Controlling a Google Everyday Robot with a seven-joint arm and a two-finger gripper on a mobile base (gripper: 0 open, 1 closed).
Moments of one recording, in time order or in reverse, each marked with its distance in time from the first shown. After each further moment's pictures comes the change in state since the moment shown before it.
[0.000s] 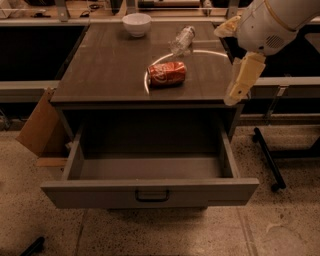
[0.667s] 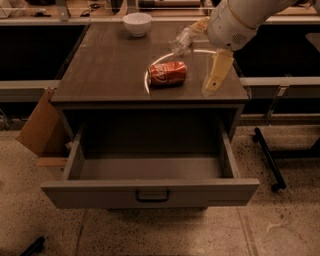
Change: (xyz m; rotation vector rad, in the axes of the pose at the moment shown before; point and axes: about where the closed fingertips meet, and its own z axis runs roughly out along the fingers) arm -0.022 -0.045 0.052 -0.028 -0.036 -0.112
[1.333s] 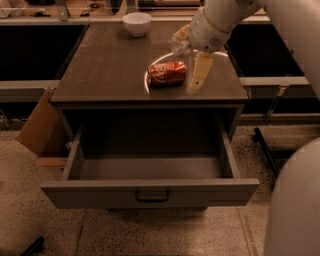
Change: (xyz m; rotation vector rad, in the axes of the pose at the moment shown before) arm -0.004 -0.031 0.057 -0.077 -0.015 -0.020
